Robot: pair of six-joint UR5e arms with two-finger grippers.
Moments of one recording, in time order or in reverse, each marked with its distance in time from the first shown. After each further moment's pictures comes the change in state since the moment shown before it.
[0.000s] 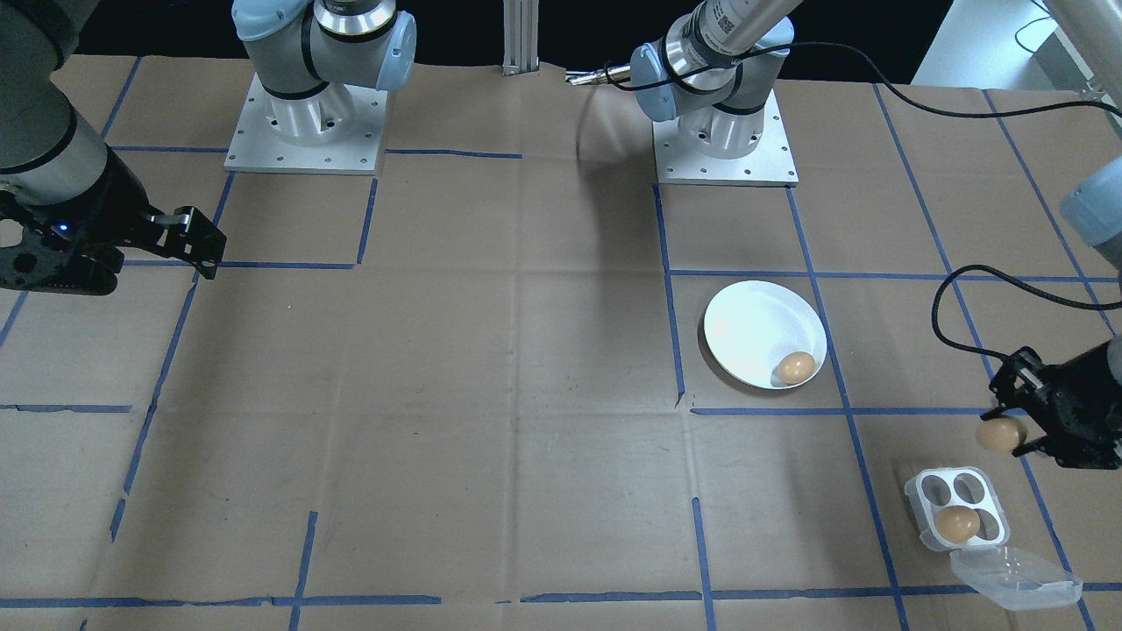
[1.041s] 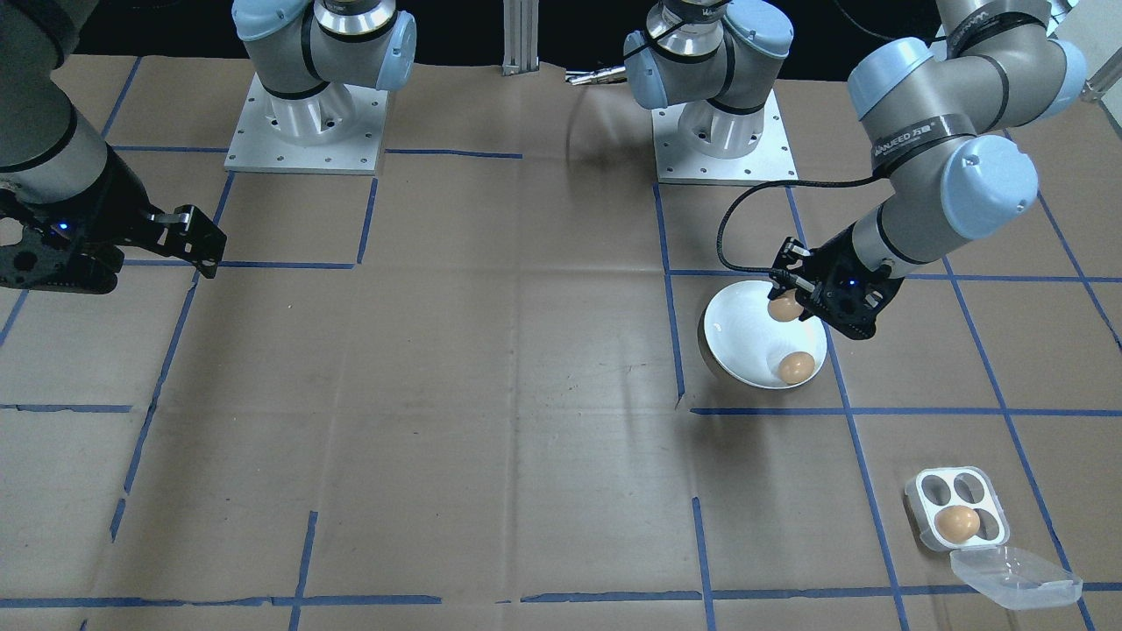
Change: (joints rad) left arm -0.161 0.322 -0.546 0.035 -0.085 -0.614; right arm 0.000 0.000 0.000 0.000 0.000 0.000
